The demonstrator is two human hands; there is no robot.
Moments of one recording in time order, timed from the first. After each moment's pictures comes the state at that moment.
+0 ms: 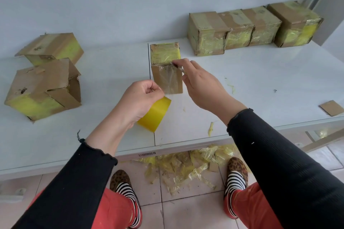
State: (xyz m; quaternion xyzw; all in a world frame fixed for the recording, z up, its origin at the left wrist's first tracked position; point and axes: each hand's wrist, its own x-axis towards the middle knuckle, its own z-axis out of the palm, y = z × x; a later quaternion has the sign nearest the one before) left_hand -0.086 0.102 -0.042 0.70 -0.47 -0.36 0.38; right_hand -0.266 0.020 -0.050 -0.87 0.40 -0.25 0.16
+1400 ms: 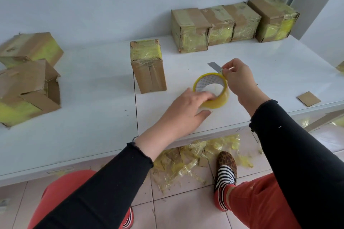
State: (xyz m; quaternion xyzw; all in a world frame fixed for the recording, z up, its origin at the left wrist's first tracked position) left_hand -0.204 0.087 -0.080 0.52 -0.79 -0.23 0.25; right_hand -0.376 -0.029 -0.075 -0.56 0.66 -0.37 0.34
